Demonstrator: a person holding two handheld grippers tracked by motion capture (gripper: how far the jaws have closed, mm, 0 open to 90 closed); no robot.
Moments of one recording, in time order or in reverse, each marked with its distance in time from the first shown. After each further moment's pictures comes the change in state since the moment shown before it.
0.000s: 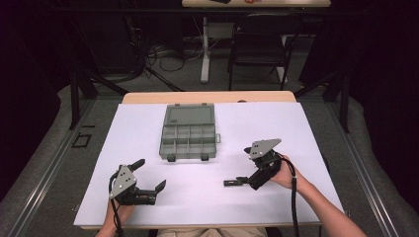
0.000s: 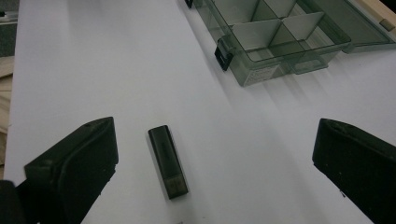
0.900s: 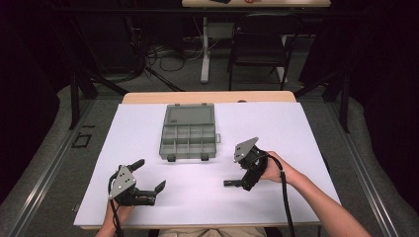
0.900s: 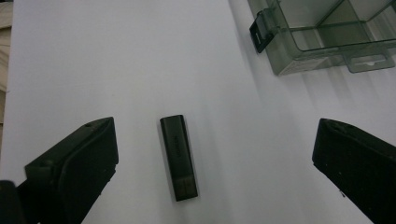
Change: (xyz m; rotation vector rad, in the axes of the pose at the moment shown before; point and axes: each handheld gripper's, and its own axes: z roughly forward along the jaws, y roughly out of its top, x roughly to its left) left arm -0.001 0.001 -0.003 -0.007 -0.001 0.009; right arm 0.002 0.019 0.031 0.185 0.098 -0.107
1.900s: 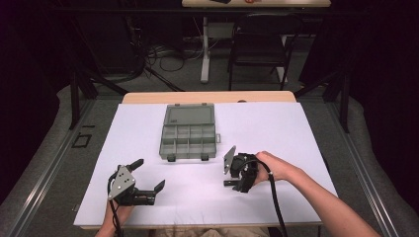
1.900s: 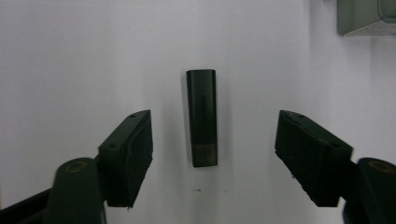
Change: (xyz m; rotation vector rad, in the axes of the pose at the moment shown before) left arm 0.000 0.001 -0.001 -0.003 0.013 0.005; right arm 0.013 0.017 0.022 0.324 0.062 -0.150
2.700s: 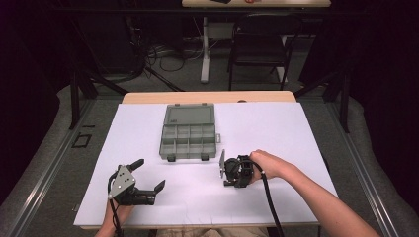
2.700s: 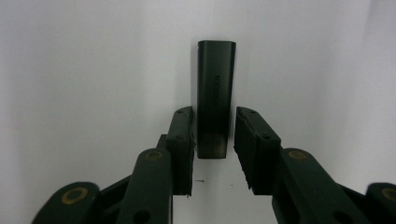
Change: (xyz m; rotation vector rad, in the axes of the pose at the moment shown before) left arm 0.001 -0.001 0.001 0.007 -0.009 -0.007; right arm -0.006 0.009 0.021 0.188 0.077 -0.062
